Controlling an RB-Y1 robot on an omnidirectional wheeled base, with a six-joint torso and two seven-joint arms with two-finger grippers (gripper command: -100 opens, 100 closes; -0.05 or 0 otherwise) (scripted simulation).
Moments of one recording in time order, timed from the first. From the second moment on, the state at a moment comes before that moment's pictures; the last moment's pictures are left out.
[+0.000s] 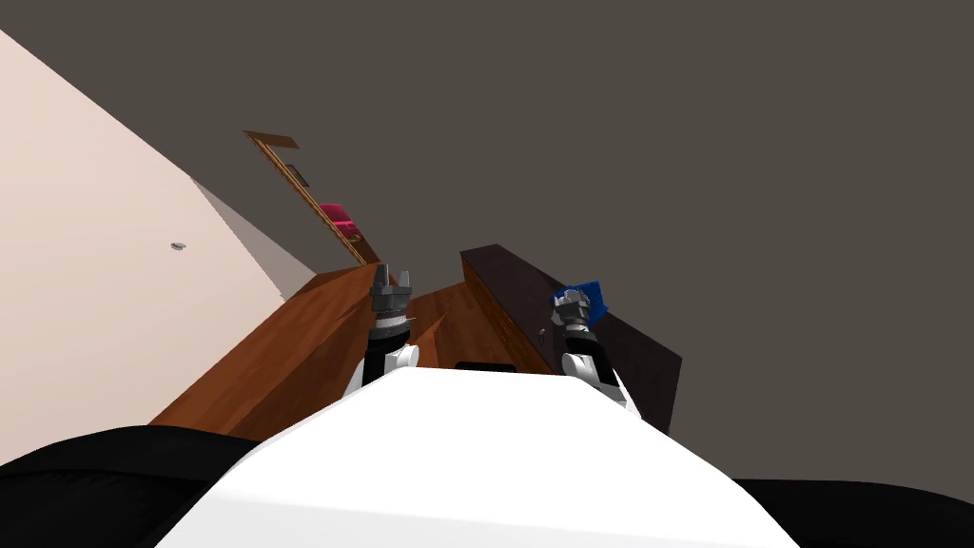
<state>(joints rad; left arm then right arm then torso) 0.52 -0.02 0.06 -2.22 -0.04 -0.57 0.10 0.44 -0.19 -0.09 -1.95 -0.31 -0.23 -0.46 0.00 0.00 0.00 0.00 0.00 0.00</state>
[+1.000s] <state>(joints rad) 0.52 -0.02 0.06 -2.22 -0.04 -0.57 0.10 0.40 -0.21 -0.14 -1.79 -0.55 -0.03 -0.70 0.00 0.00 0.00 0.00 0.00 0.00</state>
